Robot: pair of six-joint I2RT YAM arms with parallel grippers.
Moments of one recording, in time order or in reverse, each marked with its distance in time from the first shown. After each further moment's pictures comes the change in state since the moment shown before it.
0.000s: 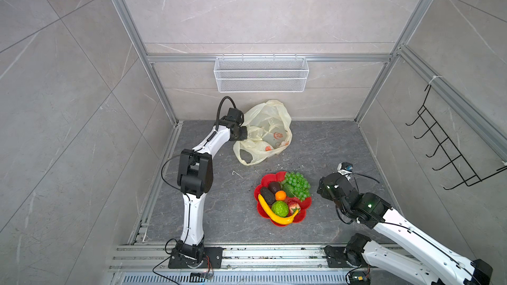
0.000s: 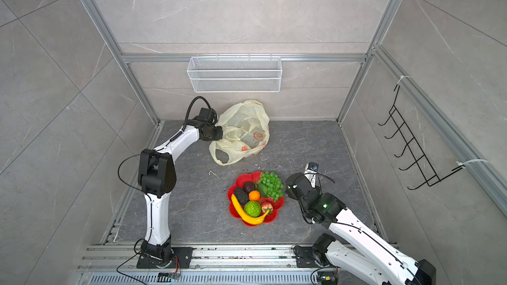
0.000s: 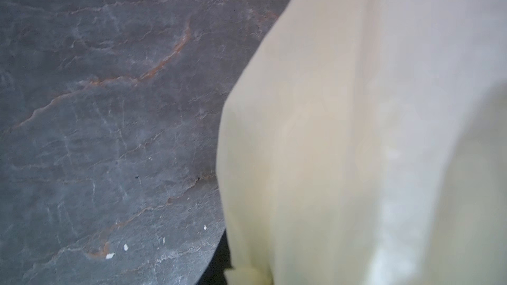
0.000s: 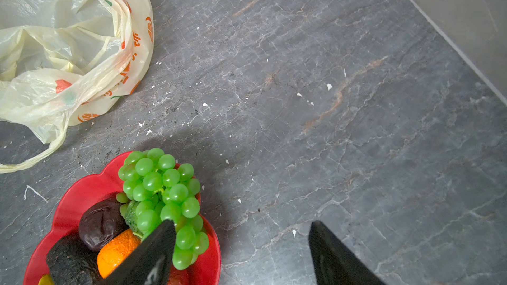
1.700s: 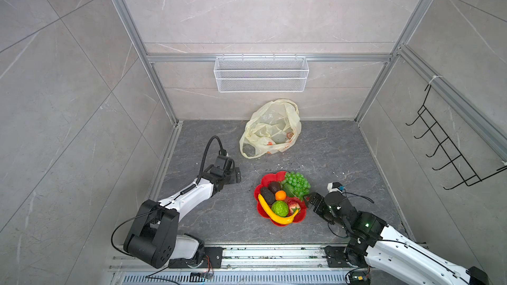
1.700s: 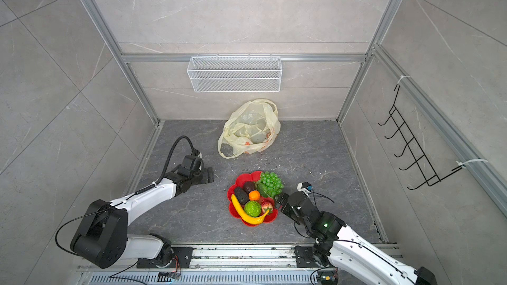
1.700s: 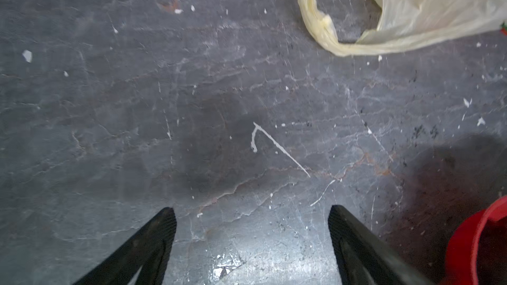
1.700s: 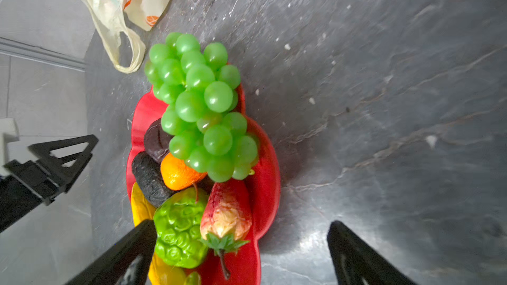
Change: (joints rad) left arm -0.121 -0.833 -1.244 0.444 -0.198 -0.188; right arm 0.114 -0.188 -0.359 0.306 -0.379 0.322
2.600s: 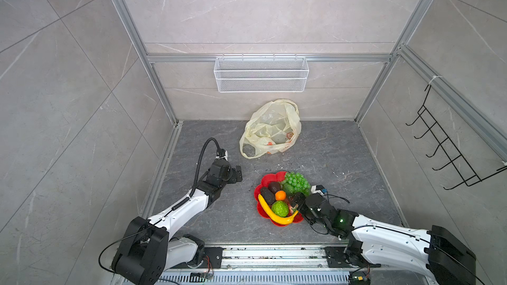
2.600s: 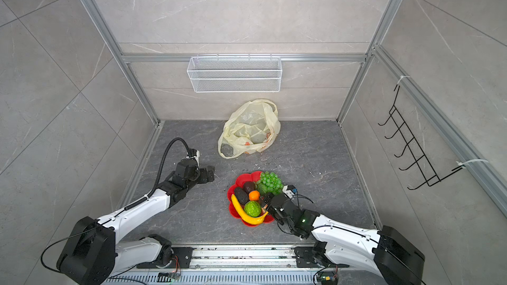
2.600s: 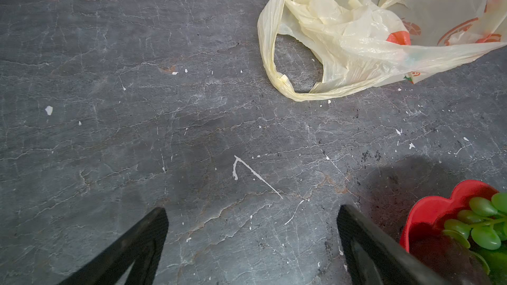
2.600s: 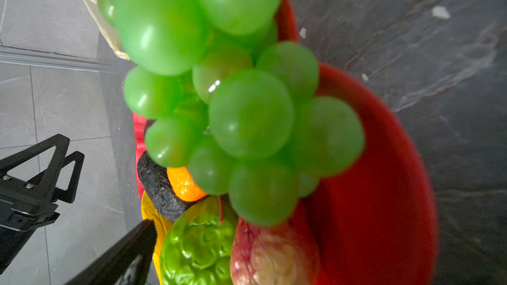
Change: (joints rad) left arm -0.010 -0.145 -0.085 0.176 -0.023 0.027; right arm 0.102 0.409 -0.037 0.475 0.008 0.223
